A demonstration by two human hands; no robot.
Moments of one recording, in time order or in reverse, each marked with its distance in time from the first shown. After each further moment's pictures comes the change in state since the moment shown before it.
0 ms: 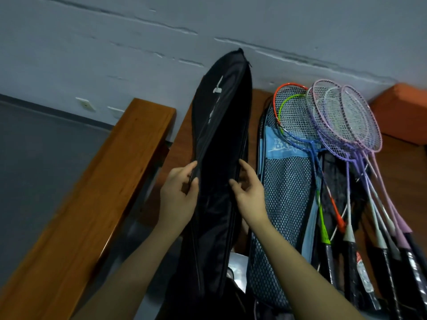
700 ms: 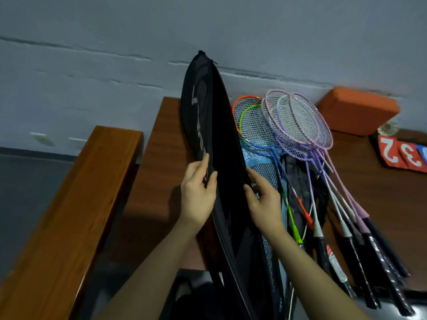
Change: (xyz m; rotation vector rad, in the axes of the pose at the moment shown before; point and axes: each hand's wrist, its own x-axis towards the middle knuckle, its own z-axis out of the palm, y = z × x) left_hand 0.041 0.054 0.091 -0.181 -0.004 0.193; right_hand 0.008 -0.002 -0.090 -0.200 0.226 -0.189
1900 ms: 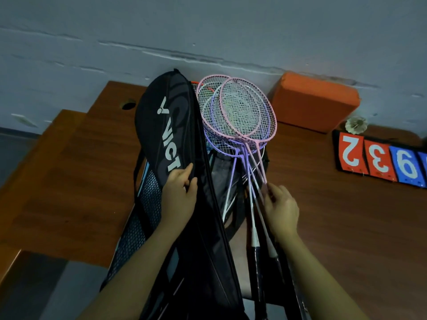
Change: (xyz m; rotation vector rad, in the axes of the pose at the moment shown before) left_hand -0.045 0.080 0.228 0.296 -0.050 -0.219; right_hand 0.061 0.219 -0.243 -0.526 0.041 -0.017
